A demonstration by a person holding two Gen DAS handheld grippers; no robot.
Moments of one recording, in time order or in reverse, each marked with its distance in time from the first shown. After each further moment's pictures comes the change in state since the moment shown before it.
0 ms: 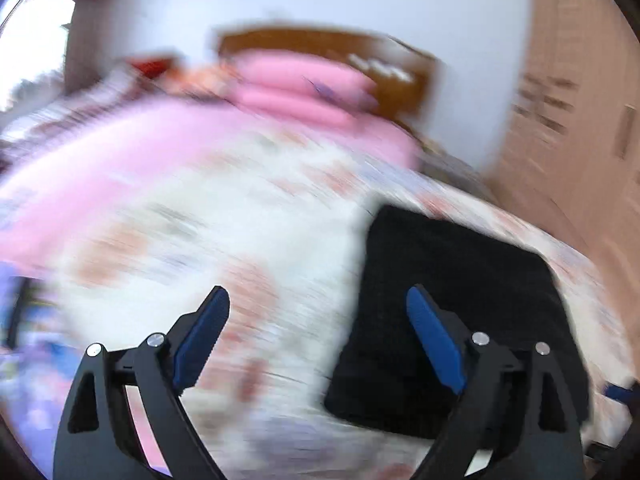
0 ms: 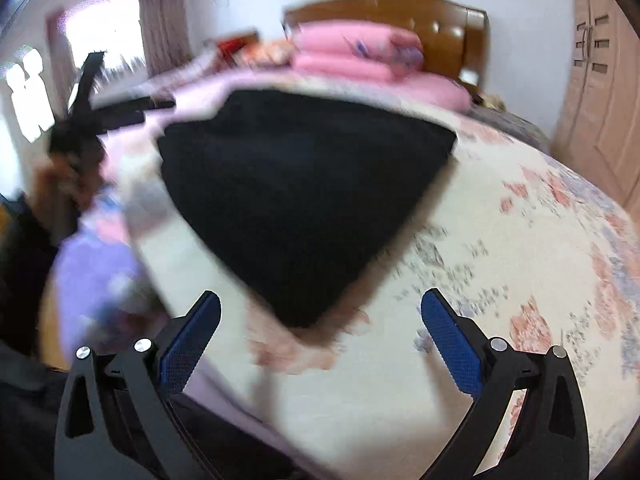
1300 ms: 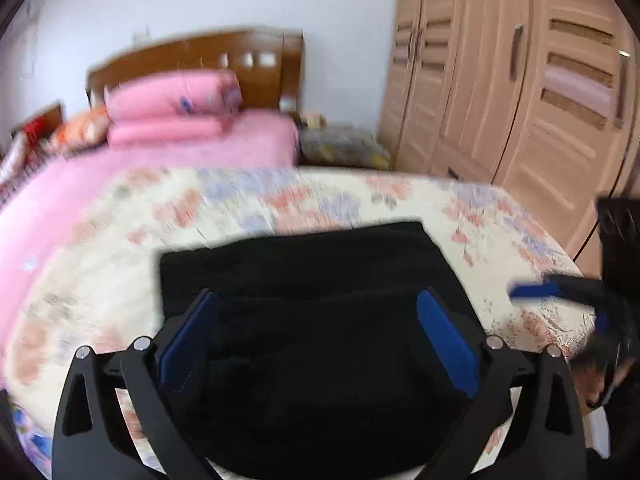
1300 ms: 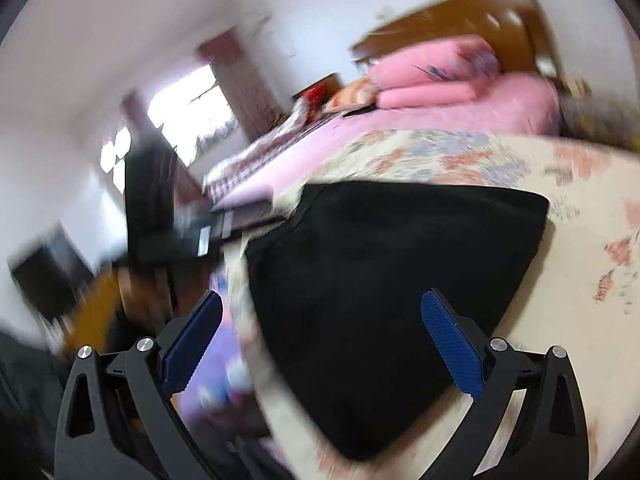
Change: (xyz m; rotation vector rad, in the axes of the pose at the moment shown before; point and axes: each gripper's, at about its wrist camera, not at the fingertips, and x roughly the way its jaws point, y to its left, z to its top) left arm 0.021 -0.133 0.010 0.313 0.147 -0.358; right arm 0.036 -0.068 0.100 0.189 -0.084 0.479
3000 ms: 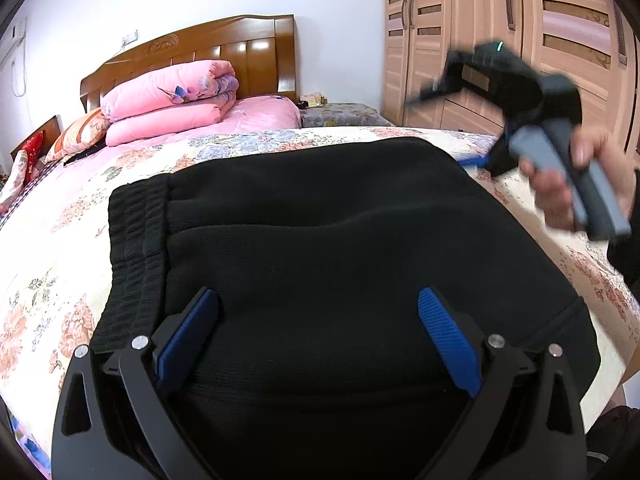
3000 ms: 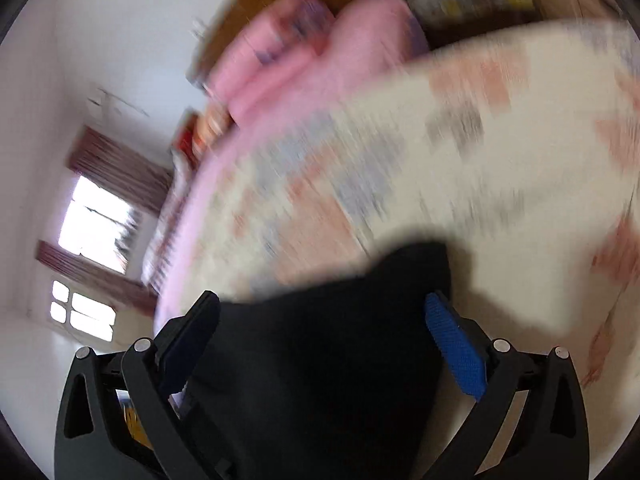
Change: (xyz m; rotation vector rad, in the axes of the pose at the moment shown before) left arm 0.037 -0.006 -0.068 0.105 0.003 0.056; right arm 0.047 -0.132 0.077 0.486 -0.089 -0.184
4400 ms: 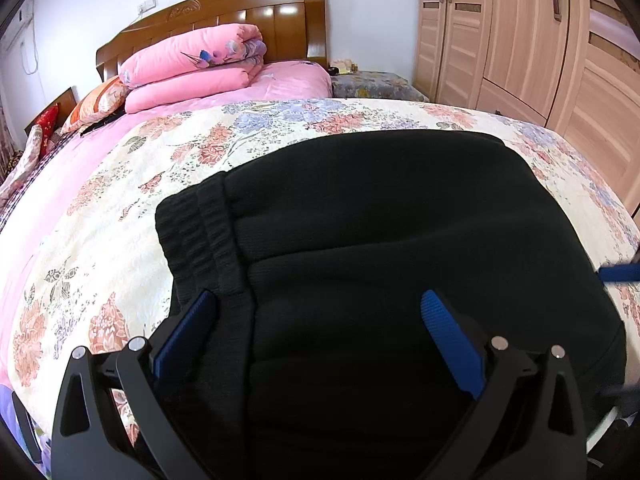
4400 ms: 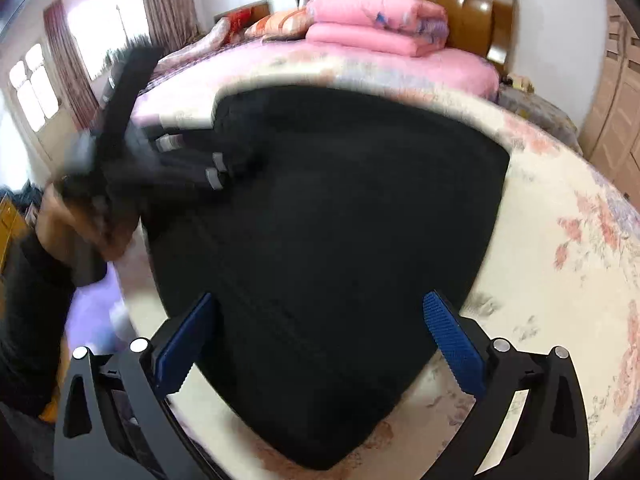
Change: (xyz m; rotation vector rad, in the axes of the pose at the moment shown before) left arm 0.031 0.047 0.016 -0.046 0.147 0.086; right arm -0.032 0.080 -0.211 -0.697 0.194 -0.321
